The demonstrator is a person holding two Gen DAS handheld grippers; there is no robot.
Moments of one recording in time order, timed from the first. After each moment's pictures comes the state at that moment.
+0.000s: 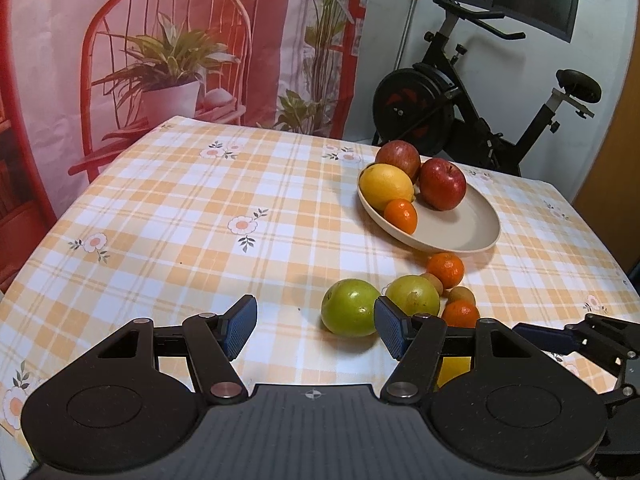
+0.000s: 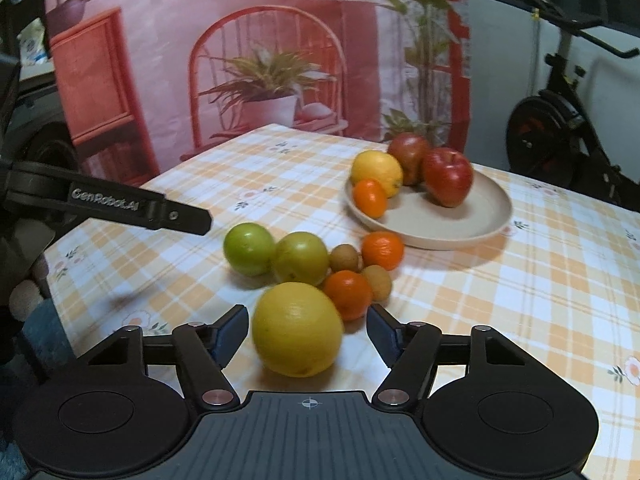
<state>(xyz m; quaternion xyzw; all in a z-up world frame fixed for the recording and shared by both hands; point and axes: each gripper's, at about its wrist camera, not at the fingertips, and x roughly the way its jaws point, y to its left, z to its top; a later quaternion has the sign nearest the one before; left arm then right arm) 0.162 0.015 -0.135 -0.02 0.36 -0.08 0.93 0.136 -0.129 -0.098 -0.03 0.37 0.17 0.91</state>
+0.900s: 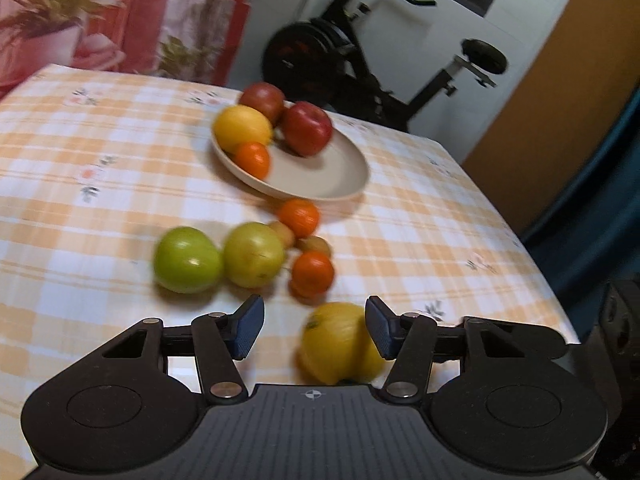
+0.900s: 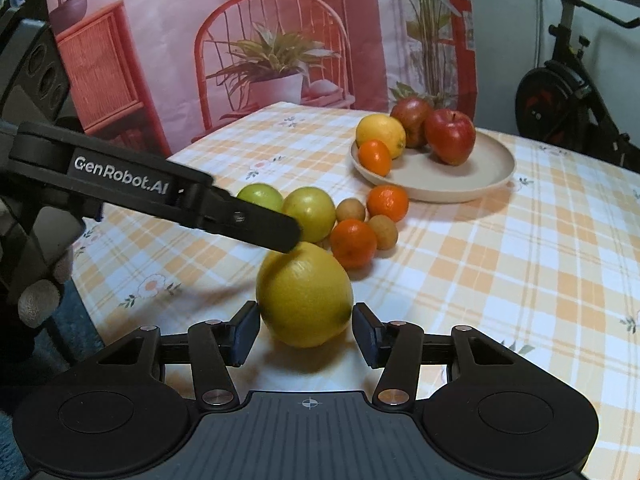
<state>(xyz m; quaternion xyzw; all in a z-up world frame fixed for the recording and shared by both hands) 0.162 -0.030 -0.159 -0.07 0.42 -0.26 0.87 0.116 -0.145 -0.110 0.00 0.40 0.19 0.90</state>
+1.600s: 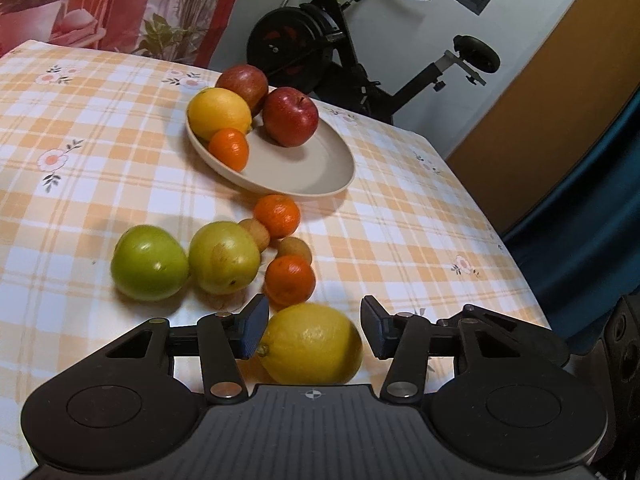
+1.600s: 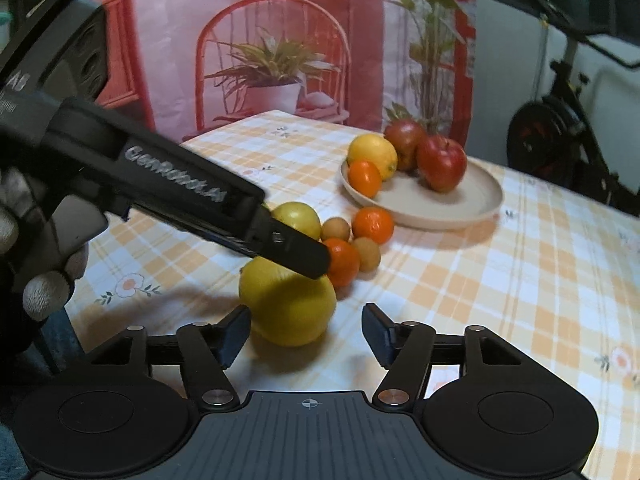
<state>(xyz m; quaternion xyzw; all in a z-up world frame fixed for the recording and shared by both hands) 0.183 -0.039 -0.169 -0.10 0.44 -0.28 0.85 0.120 -0.137 -0.104 -0.06 0.37 0.17 0.91</state>
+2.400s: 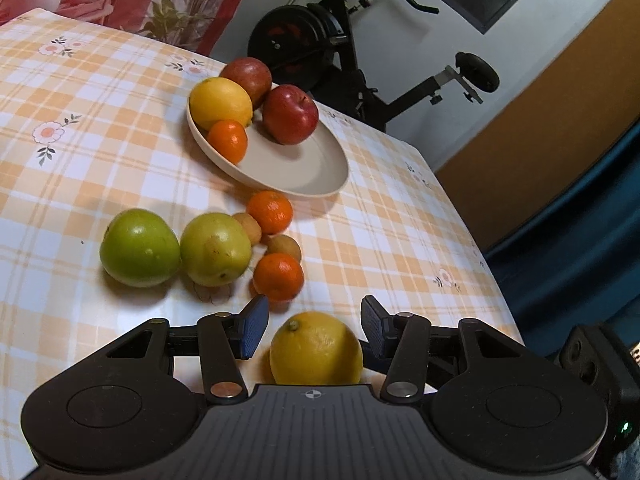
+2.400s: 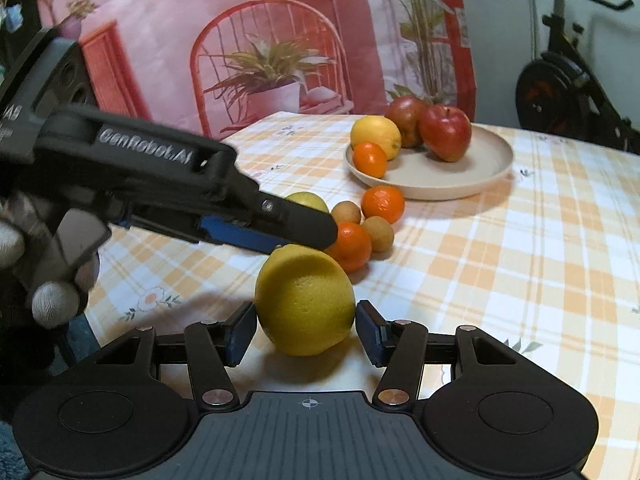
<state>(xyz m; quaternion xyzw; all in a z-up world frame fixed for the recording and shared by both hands) 0.182 -0.031 -0.177 -0.16 0.44 -0.29 0.84 0.120 -0.159 -0.115 0.04 0.39 0.19 0.90</state>
